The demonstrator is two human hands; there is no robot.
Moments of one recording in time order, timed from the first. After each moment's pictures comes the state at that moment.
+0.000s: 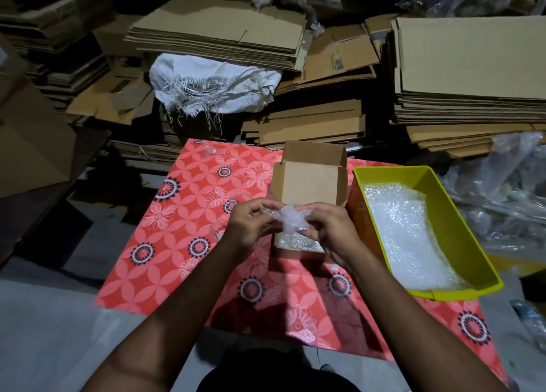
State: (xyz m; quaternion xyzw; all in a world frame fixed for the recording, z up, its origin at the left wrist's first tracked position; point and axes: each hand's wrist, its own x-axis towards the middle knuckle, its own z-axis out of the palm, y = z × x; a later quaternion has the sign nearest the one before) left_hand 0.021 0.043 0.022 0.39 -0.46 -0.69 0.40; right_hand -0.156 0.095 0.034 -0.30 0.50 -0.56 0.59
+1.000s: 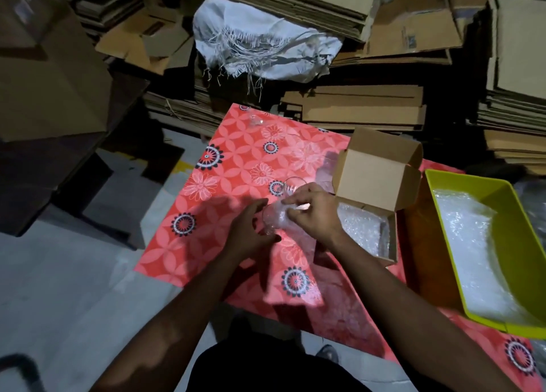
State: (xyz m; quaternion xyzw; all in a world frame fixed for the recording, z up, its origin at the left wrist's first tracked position) left_hand 0.152 0.007 -0.102 0.55 -0.61 -0.47 0.31; right_hand -0.038 0.001 -0.032 -0.67 0.64 -0.28 0.26
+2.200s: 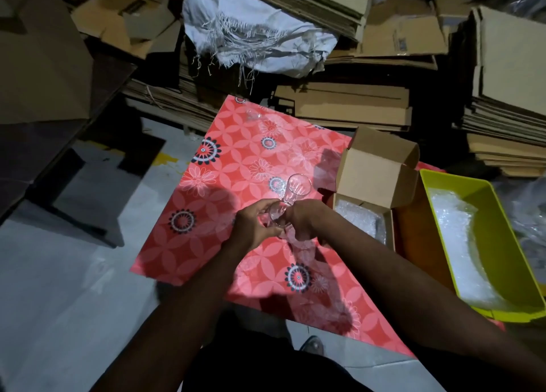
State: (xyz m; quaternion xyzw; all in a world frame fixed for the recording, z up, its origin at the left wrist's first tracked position) left_hand 0.154 -0.011 -0.123 0.49 -0.64 -0.48 0.34; right_hand 0.011 -0.023 -0.009 -0.76 0.53 0.34 0.15
